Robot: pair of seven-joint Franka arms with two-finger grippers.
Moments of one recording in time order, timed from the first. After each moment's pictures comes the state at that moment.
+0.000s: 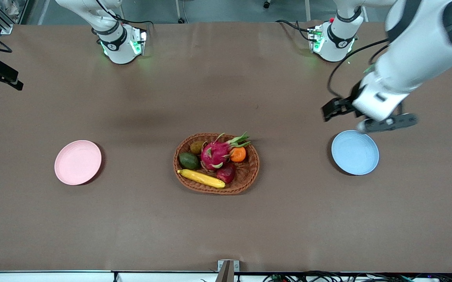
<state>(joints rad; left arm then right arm) -0.25 0.20 -0.16 -1.51 -0.08 1.71 -0.56 -0.03 -0.08 -0.05 -1.58 0.00 1.49 -0.05</state>
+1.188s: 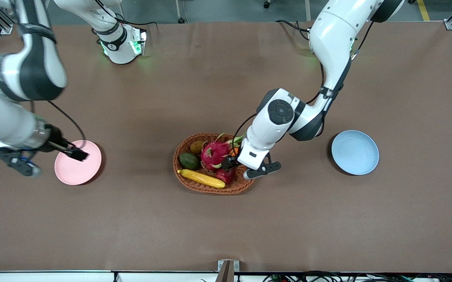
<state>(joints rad) -0.53 0.73 -0.16 -1.46 -0.08 2.51 -0.92 0.16 0.29 -0.02 -1.59 0.02 1.81 0.78</state>
